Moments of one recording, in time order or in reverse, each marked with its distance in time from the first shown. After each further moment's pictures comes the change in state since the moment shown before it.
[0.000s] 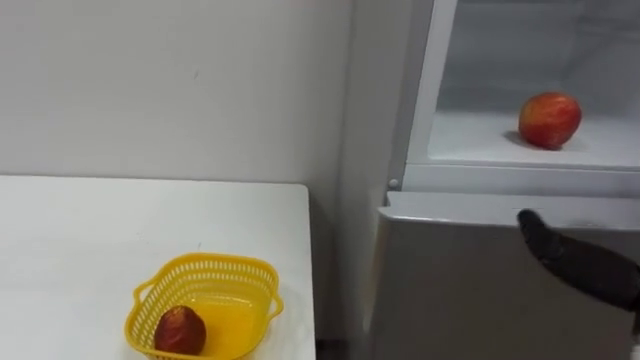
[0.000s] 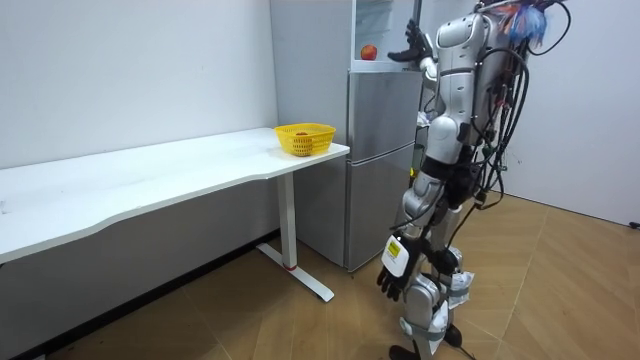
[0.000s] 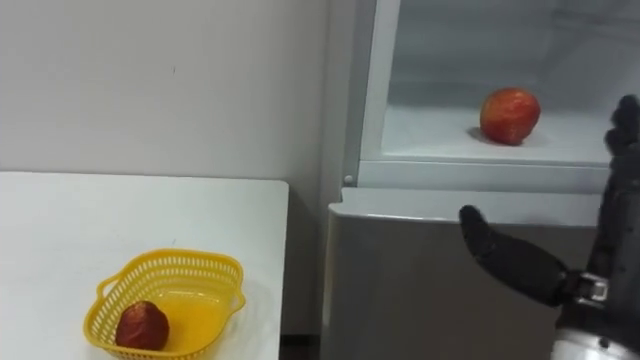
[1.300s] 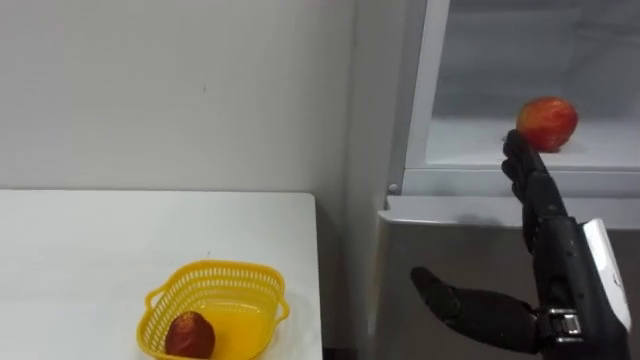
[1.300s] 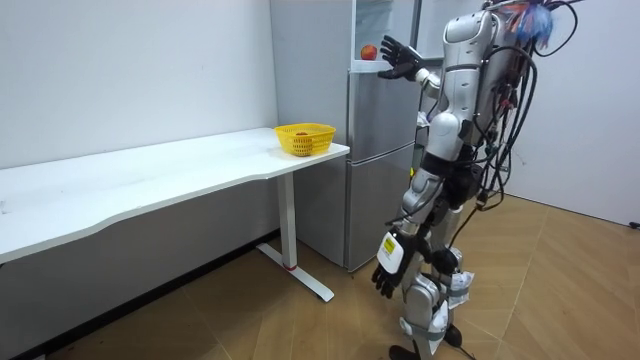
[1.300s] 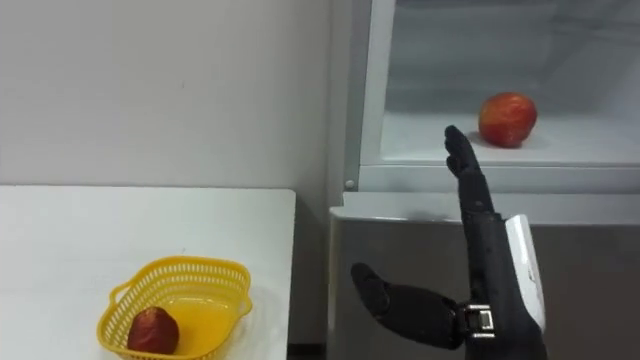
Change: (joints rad) left arm -0.023 -0.001 -0.012 0.028 0.036 -0.011 -0.016; right arm 0.196 0.117 0.219 -0.135 -0.037 -0.001 0.294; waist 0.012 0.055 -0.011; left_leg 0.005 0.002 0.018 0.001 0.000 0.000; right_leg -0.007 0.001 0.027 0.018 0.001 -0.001
